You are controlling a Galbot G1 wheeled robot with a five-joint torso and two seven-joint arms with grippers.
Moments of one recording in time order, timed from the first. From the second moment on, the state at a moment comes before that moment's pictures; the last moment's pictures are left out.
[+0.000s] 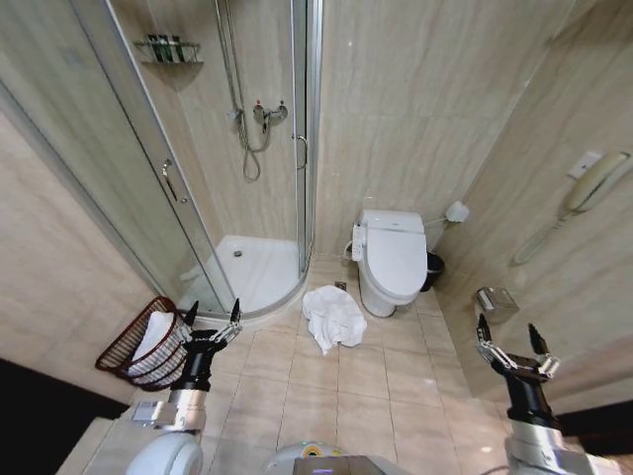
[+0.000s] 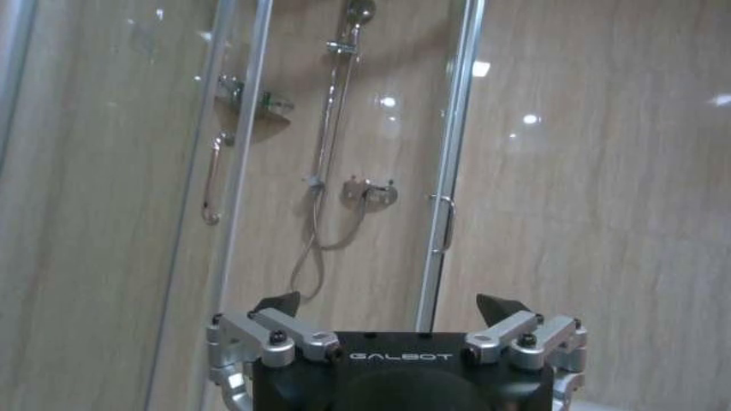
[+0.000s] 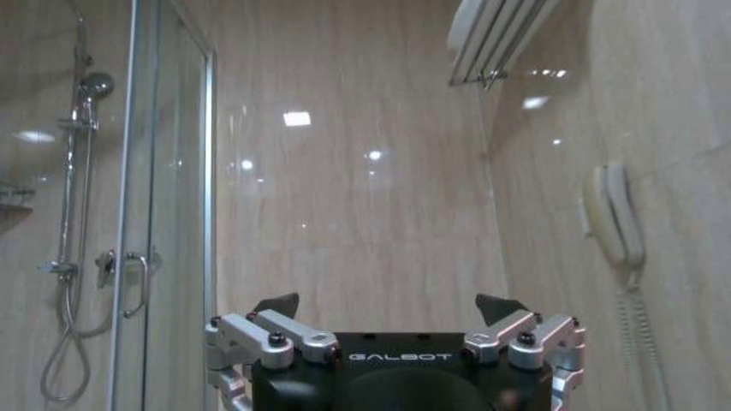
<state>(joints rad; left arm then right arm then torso) 1.79 -1.42 -0.61 -2.30 -0.32 -0.19 0.05 -1.94 1.45 0.98 2.16 0.58 0.52 -0.15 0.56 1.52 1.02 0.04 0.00</state>
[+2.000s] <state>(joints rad) 1.79 -1.42 -0.61 -2.30 -0.32 -0.19 0.05 -1.83 1.43 0.84 1.67 0.52 0.62 -0.18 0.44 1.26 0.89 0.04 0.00</state>
